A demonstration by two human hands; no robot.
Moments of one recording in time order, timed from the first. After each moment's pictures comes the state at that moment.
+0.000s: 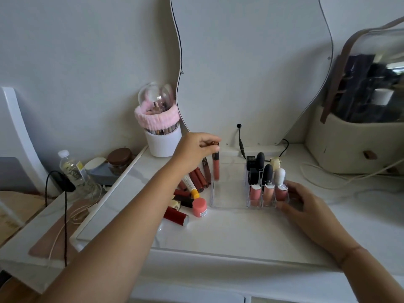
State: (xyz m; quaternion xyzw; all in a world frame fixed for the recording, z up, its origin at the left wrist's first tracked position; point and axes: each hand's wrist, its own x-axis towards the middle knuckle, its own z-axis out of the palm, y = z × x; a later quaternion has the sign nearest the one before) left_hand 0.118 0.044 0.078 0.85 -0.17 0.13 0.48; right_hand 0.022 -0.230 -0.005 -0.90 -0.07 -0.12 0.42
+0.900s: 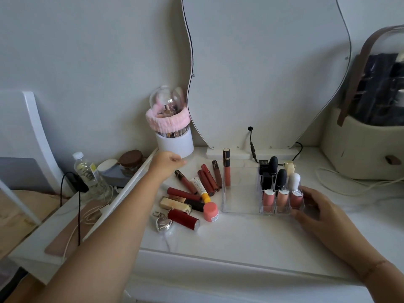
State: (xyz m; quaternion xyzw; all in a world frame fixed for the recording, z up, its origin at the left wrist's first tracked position) left_hand 0.145 0.143 0.035 0.90 0.08 0.10 0.41; right_hand 0.021 -0.229 -0.003 -0.90 -0.07 -0.11 0.41
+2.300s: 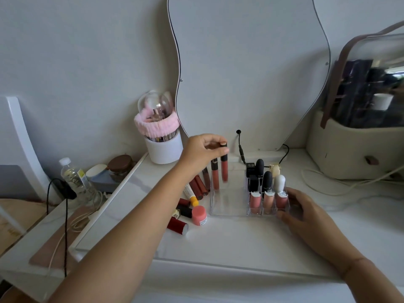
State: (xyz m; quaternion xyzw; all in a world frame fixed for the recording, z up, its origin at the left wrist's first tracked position) left_hand 0.118 0.024 0.087 0.80 -0.16 0.11 0.57; right_hand 0.023 -0.232 -0.009 -0.90 -0.07 -0.12 0.42
